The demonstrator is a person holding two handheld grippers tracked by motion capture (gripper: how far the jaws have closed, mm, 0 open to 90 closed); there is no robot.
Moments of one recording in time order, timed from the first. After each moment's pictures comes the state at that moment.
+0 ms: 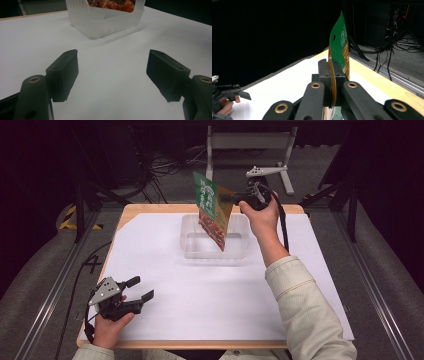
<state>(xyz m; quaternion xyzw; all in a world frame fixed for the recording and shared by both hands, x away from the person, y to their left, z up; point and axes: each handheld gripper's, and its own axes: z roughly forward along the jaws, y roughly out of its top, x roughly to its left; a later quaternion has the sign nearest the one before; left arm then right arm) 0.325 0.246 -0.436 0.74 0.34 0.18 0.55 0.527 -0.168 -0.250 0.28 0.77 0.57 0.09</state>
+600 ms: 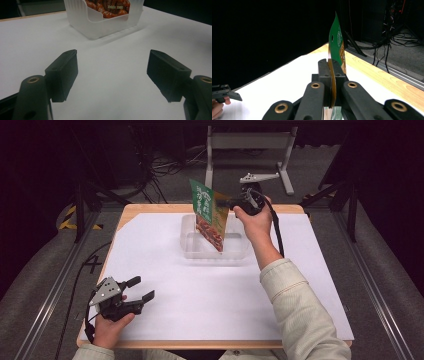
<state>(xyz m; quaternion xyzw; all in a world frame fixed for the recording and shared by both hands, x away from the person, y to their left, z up) 0.325 0.245 -0.436 0.74 0.33 0.18 0.55 0.534 -0.158 -0.272 0.29 0.77 0.56 0.10</state>
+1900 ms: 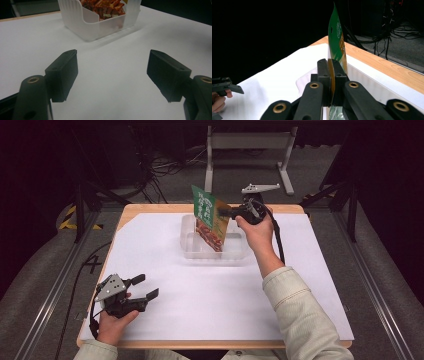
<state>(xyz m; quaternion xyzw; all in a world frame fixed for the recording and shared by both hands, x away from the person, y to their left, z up) 0.334 0.236 -0.436 0.75 0.32 0.17 0.55 0.524 -0.165 -0.296 0.31 0.77 0.55 0.09</state>
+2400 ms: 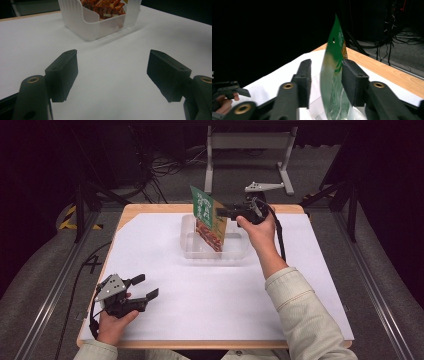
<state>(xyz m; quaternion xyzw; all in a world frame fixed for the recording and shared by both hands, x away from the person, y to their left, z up) 0.334 0.236 -0.436 0.75 0.33 0.17 0.55 0.517 -0.169 -0.286 0.30 0.76 0.57 0.09</state>
